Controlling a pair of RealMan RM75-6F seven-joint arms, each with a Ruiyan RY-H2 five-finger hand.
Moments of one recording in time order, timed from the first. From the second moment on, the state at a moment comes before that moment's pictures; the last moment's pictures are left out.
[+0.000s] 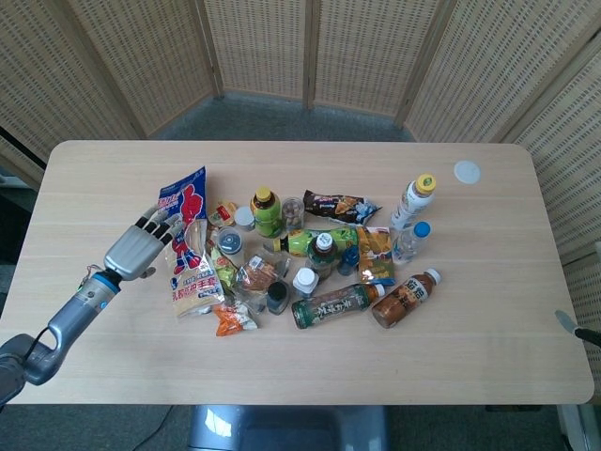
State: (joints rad) left arm -0.66 -1.53 -0.02 -0.86 1.65 0.98 0.01; right arm 0.06 -0.92 0.15 -1.73 -1.36 1.57 -0.20
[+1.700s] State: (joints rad) left arm -0.72 -1.55 -0.03 -0.83 1.58 1.11 -0.09; right arm 0.04 -0.91 0.16 -1.73 -1.36 1.58 -0.18
